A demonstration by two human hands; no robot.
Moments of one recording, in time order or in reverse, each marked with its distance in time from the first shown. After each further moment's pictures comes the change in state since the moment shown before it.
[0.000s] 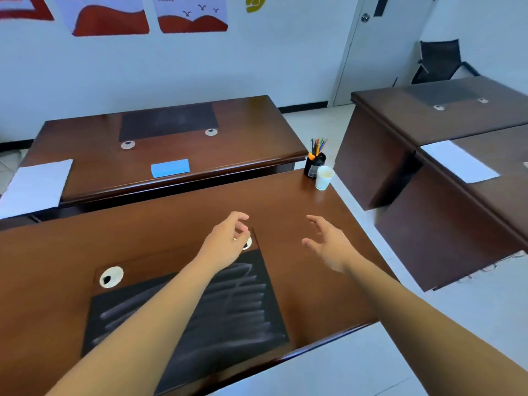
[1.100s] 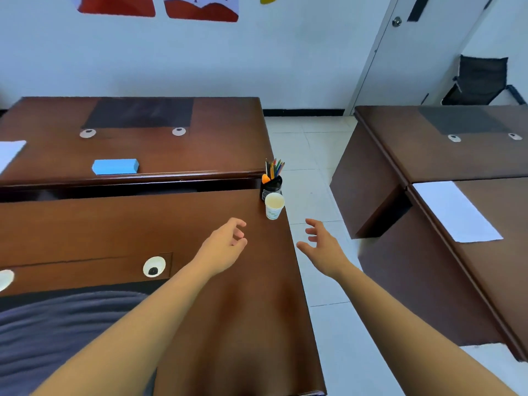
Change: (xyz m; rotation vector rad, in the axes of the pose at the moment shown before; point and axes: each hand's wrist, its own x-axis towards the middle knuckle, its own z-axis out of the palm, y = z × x) left_hand 0.193 0.169 0.194 0.027 0.017 -0.197; right_hand 0.185 0.218 -0.185 0.098 -0.065 -0.031
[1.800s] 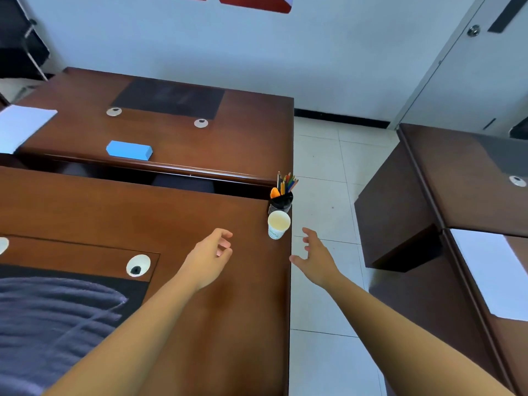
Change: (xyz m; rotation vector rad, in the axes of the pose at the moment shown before) left_hand 0.052 -0.008 0.027 -0.131 0.148 -0.221; right_hand 0.136 0.038 0.000 -0.118 -0.202 -0.049
